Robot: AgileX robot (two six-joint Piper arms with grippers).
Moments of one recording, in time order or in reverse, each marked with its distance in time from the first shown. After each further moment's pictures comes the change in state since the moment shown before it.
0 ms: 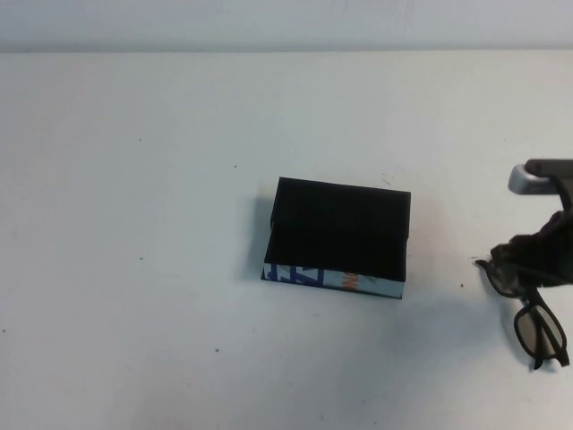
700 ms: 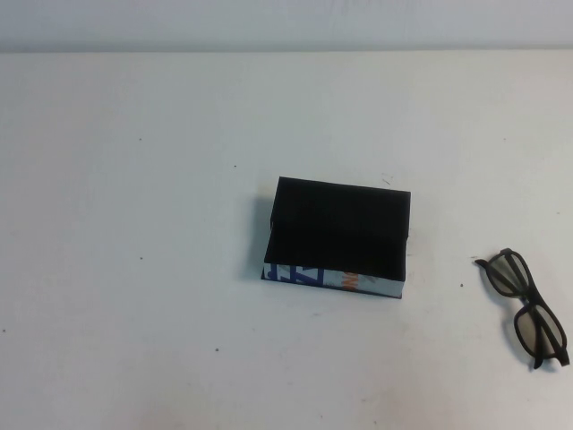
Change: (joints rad) right arm 0.000 -1.198 0.316 0.036 0.071 0.000; left arm 0.000 0.000 0.000 0.000 0.000 0.000
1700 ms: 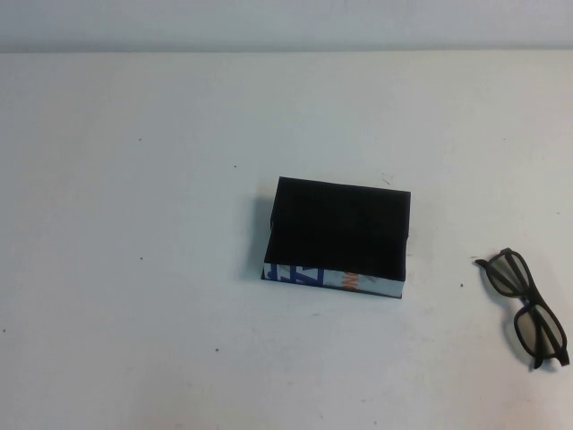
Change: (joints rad) right arm -0.104 -0.364 0.668 -0.085 -0.567 0.000; left arm 0.000 0.000 0.000 0.000 0.000 0.000
